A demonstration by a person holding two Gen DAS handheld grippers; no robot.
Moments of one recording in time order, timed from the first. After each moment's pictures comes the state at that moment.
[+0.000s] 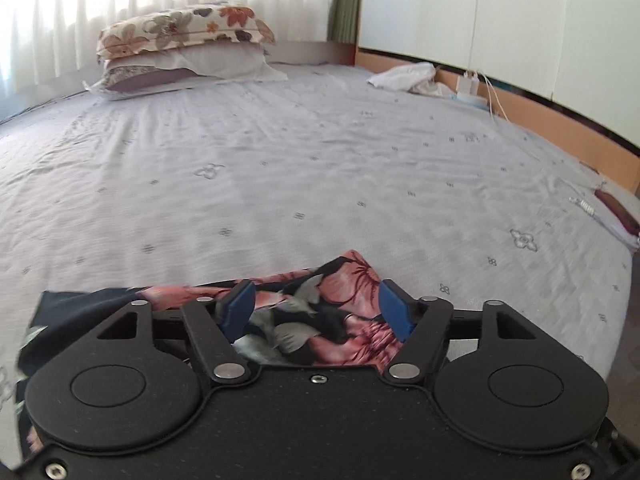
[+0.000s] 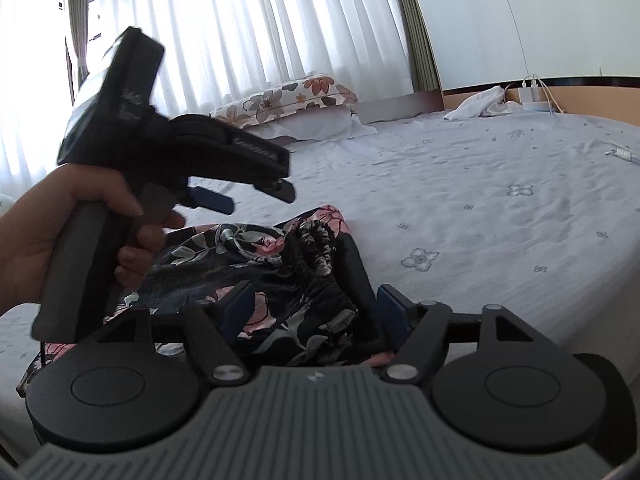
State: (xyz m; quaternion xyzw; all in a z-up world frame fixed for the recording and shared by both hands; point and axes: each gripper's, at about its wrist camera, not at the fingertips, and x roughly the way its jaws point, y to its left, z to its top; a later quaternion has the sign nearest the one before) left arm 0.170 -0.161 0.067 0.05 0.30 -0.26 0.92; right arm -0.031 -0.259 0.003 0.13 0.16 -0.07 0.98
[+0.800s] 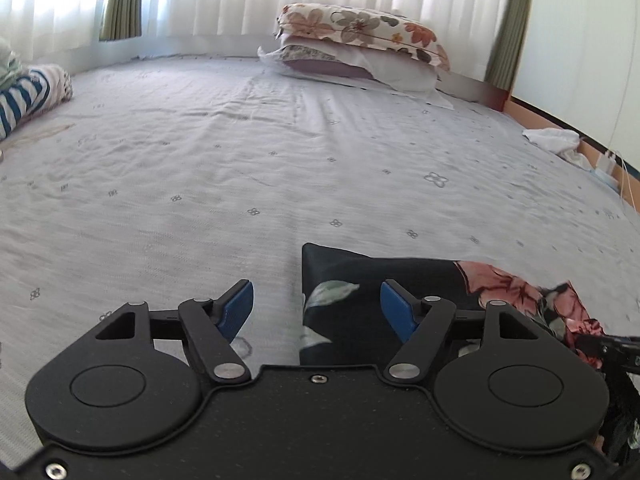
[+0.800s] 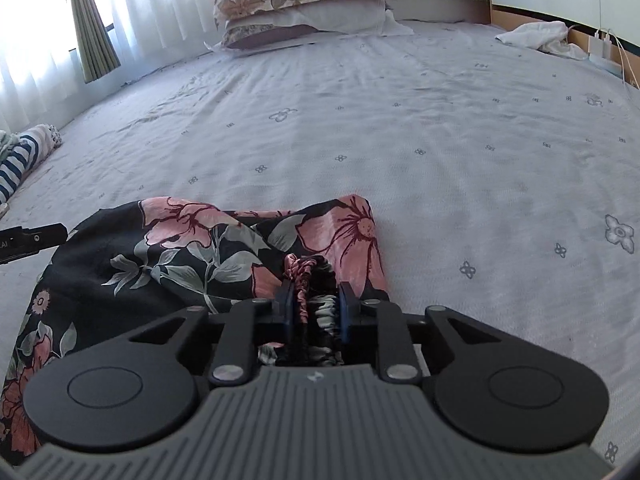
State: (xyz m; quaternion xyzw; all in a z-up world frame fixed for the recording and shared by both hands) left arm 0.209 0.039 0.053 -0.05 0.31 -0.07 0.95; right arm 0.144 -0.286 0.023 0.09 0.35 -0.01 0.93
